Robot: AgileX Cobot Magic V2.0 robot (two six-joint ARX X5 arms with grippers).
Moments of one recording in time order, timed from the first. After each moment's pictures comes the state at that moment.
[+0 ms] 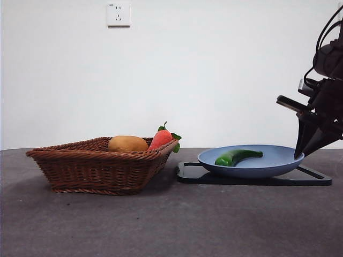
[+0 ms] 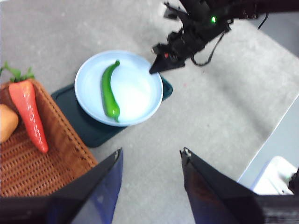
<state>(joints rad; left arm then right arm) -0.74 1.23 1.43 -0.80 0.13 -0.15 -0.03 1.91 1.33 -0.56 -0.39 0.21</state>
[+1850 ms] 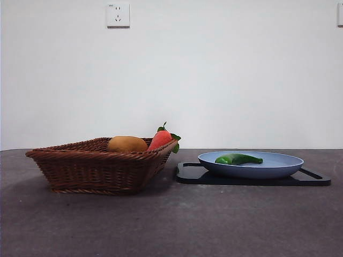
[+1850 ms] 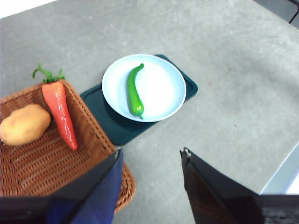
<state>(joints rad) -0.74 1.23 1.43 -0.81 0.03 -0.11 0.15 0.94 1.34 -1.32 -0.39 0.00</state>
